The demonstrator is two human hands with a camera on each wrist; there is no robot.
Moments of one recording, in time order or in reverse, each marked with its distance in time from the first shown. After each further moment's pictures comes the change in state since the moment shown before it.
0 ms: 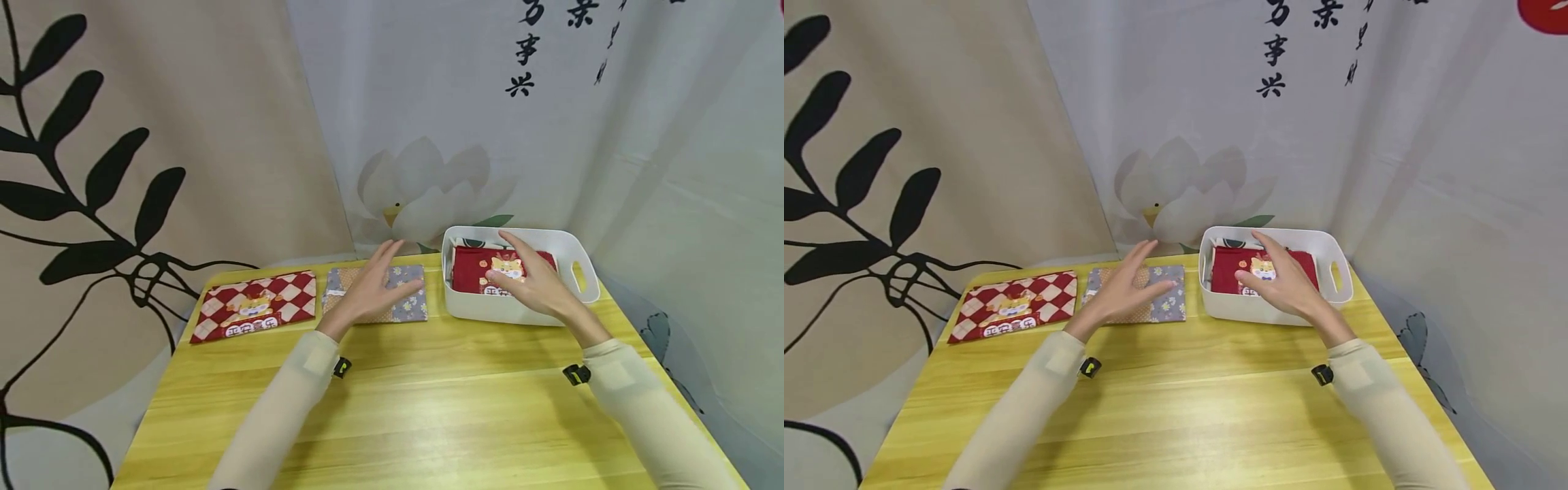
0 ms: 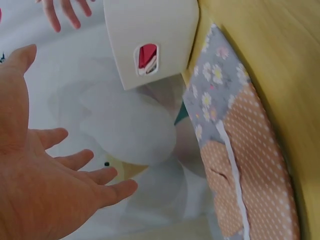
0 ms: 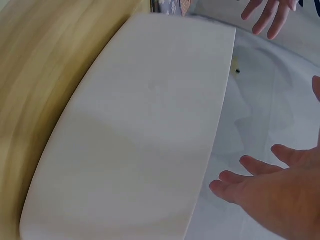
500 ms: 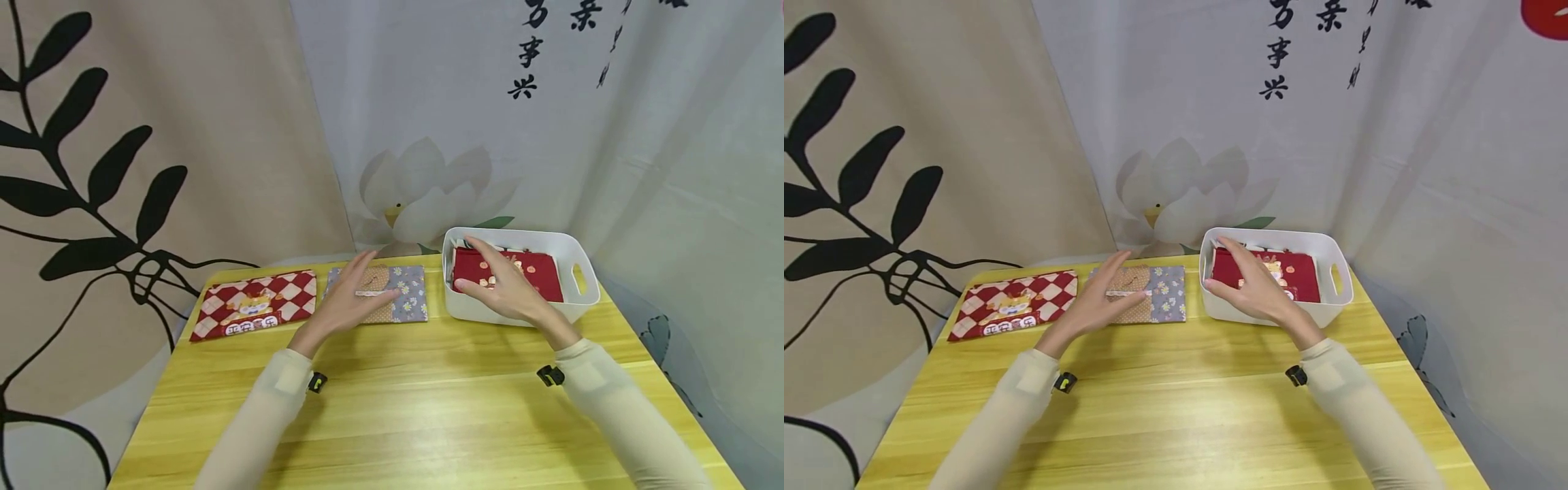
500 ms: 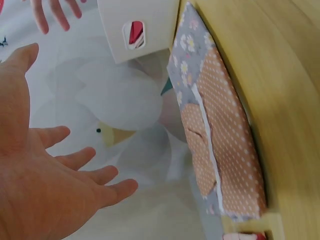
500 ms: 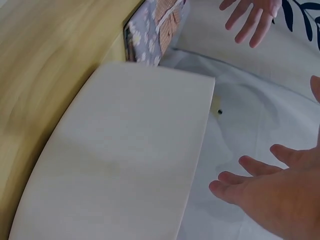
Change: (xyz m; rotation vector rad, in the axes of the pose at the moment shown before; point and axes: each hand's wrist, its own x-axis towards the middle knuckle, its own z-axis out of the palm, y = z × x) left_hand -0.034 -0.031 -0.019 0.021 0.054 -0.038; right_hand 0.010 -0.037 0.033 0.011 -0.069 -0.077
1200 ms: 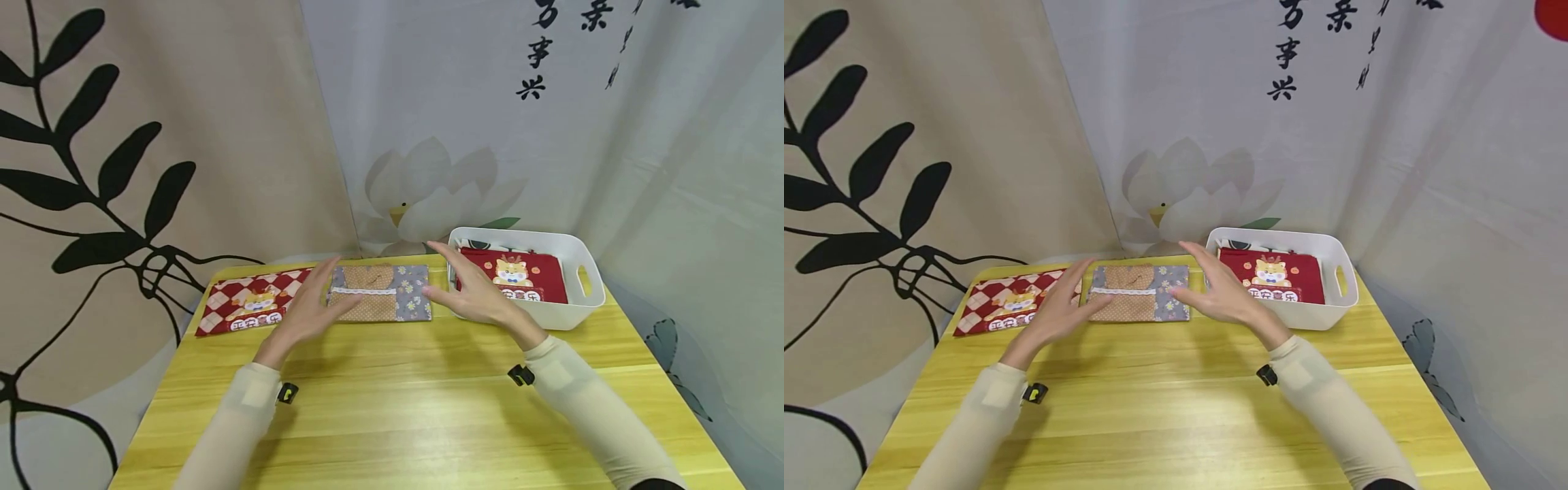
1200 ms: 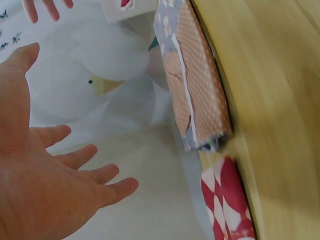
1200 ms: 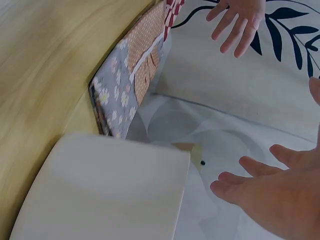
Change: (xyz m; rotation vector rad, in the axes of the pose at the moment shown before) left_hand -0.037 -0.044 -0.036 0.040 0.068 -0.057; right_hand 0.021 -0.041 0.041 0.064 -0.076 -0.120
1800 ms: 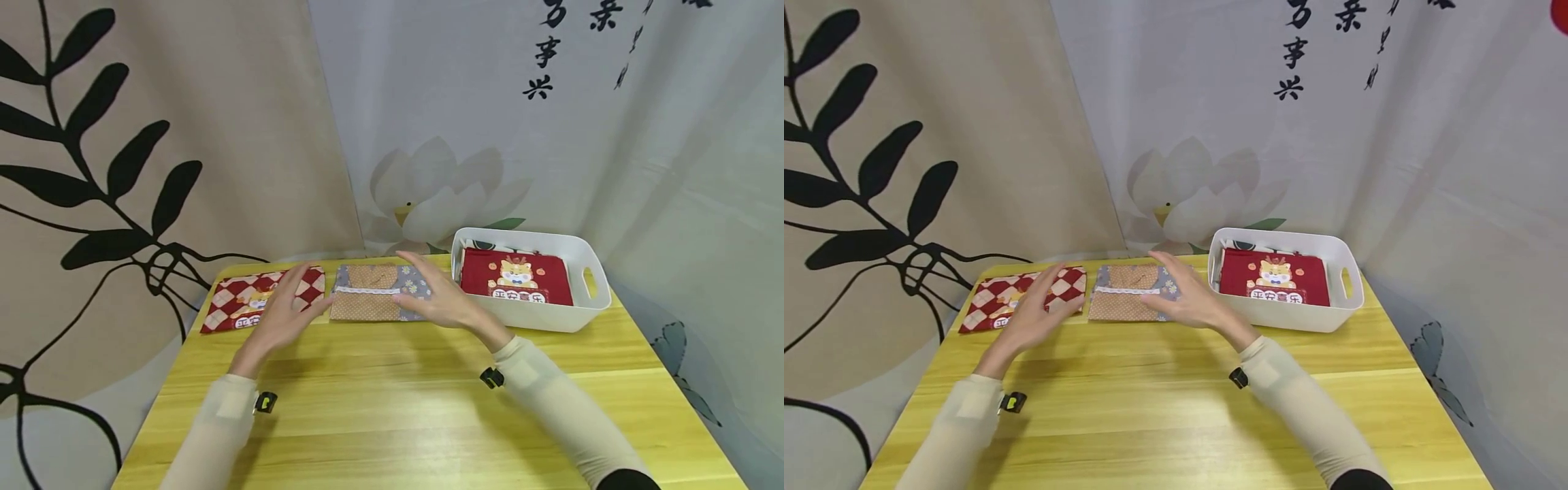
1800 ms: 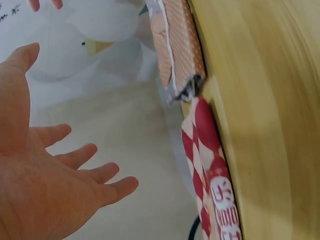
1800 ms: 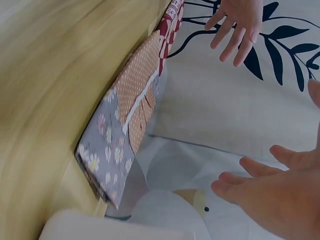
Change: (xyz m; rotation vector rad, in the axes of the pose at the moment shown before) left_hand -0.028 -0.034 -0.030 0.023 0.053 -0.112; right_hand 0.027 -0.017 0.047 0.096 -0.072 -0.066
